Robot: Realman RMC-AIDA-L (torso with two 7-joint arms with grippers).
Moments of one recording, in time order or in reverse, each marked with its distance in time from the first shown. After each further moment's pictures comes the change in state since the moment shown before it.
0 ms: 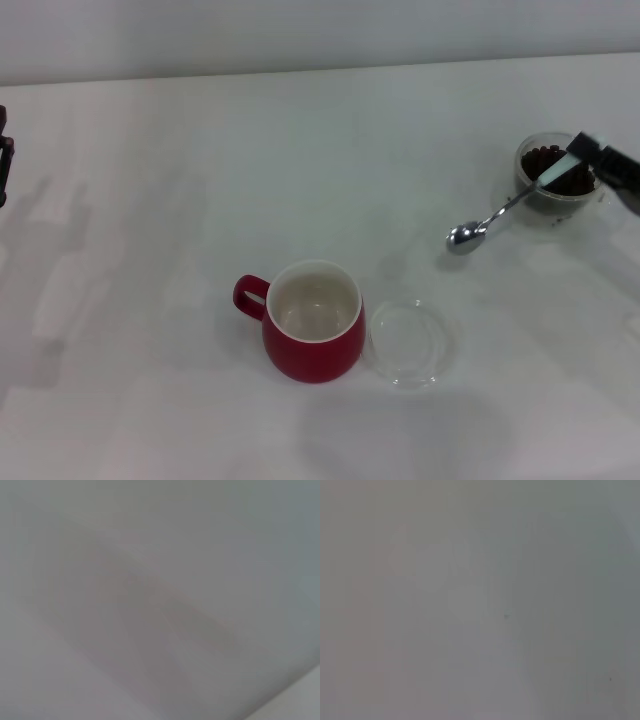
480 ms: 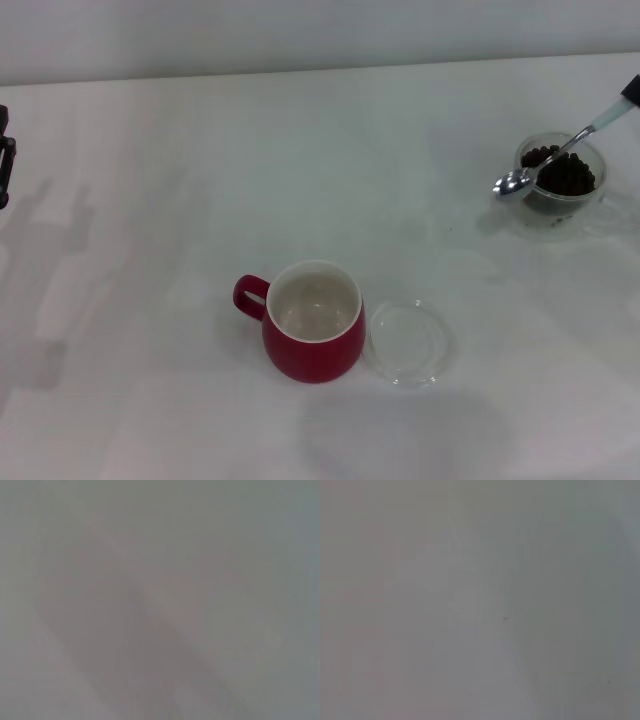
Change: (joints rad) left arm 0.002 -0.005 0.000 0.001 0.000 0.008 0.001; right arm -0.003 -0.014 0.011 -0.155 0.054 0.024 -0.020
